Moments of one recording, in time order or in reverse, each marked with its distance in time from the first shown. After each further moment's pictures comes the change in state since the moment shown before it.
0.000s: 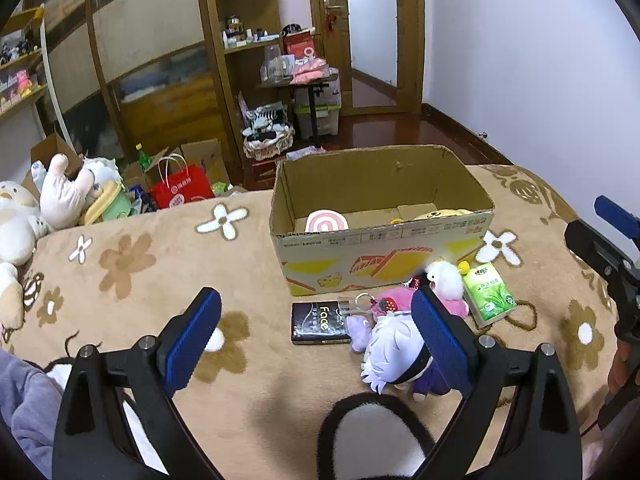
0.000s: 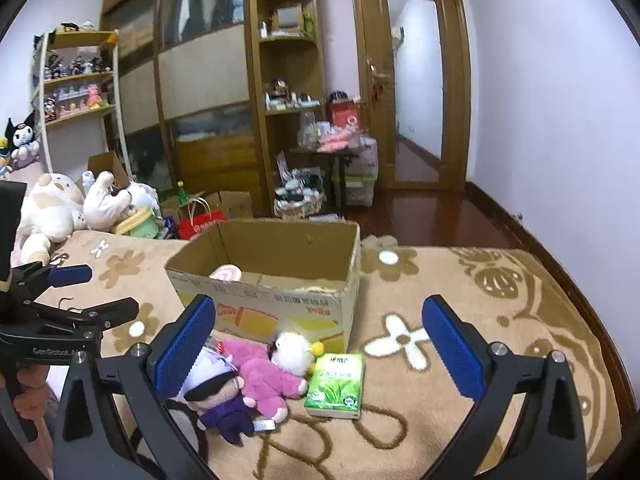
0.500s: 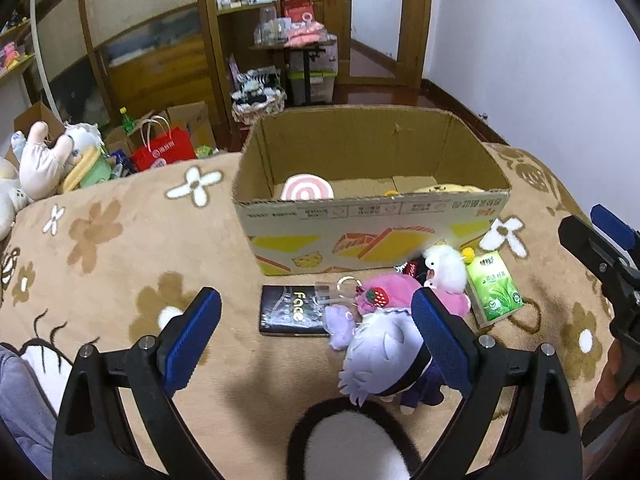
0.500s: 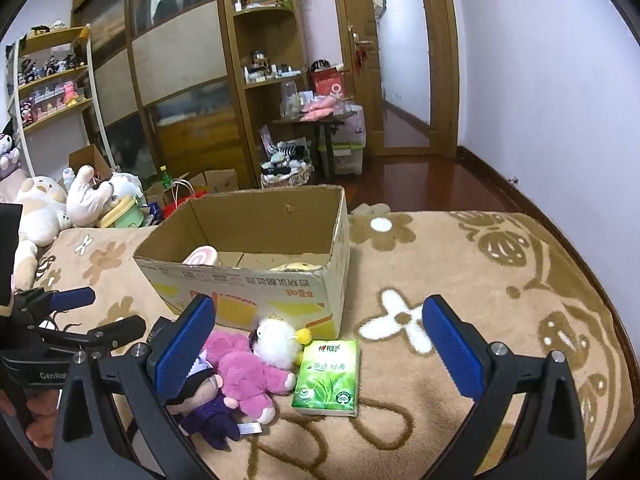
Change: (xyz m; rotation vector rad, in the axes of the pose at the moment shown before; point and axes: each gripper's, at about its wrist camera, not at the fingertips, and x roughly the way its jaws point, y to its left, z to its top) left arm 0.054 -0.009 -0.005 -0.040 0.125 -0.049; right arm 0.046 -0.012 -0.009 0.069 0.101 -0.023
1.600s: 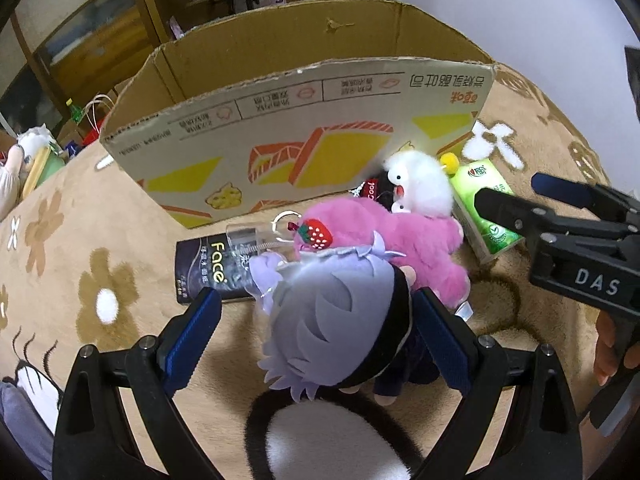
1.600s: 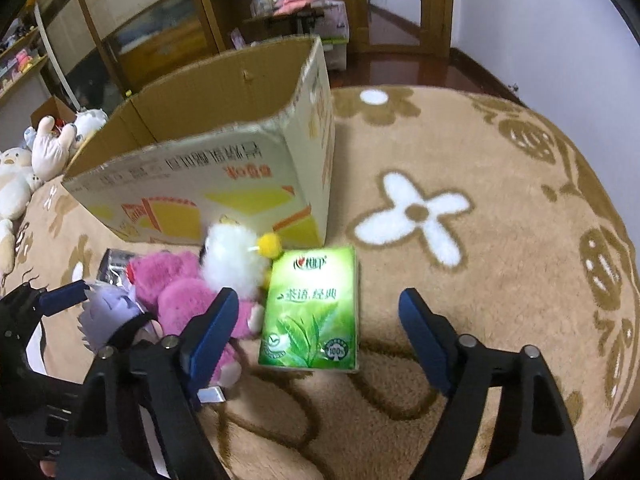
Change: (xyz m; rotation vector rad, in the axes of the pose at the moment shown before) left arm 0.064 -0.045 -0.029 0.154 0.214 -0.068; right arm 0.087 -0.013 -0.044 0.070 0.388 -0.044
